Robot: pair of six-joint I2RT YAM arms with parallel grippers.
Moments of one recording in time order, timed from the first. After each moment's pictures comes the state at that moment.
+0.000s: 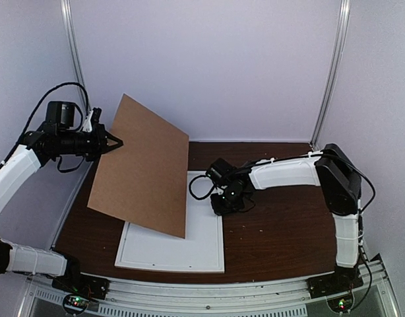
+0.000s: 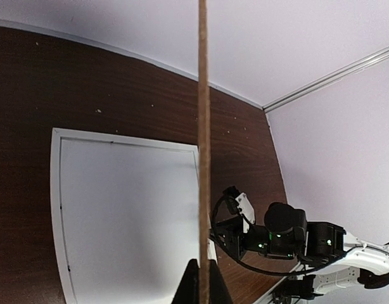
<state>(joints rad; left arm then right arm) -0.23 1.15 1.21 -0.61 0.48 -0.60 0.87 2.08 1.48 -0.59 0.06 0.61</state>
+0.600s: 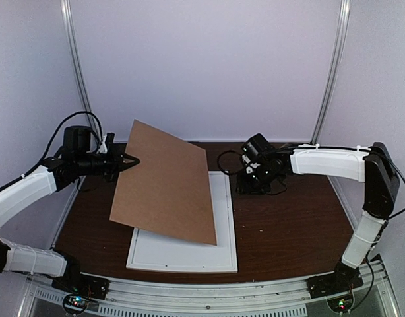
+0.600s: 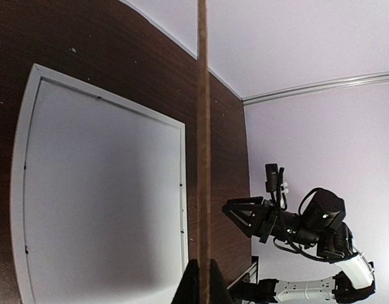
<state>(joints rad) -0.32 1.14 0.88 -0.21 0.52 -0.96 0.70 1.76 1.30 -0.59 0.00 0.57</state>
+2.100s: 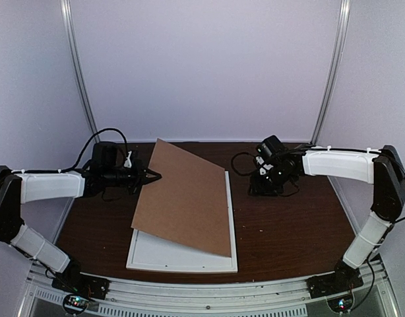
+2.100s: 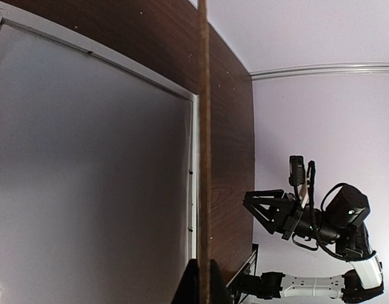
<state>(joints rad) -0.43 1.43 0.77 0.18 0.56 -1.06 0.61 1.67 1.18 -0.59 -0.03 0.53</state>
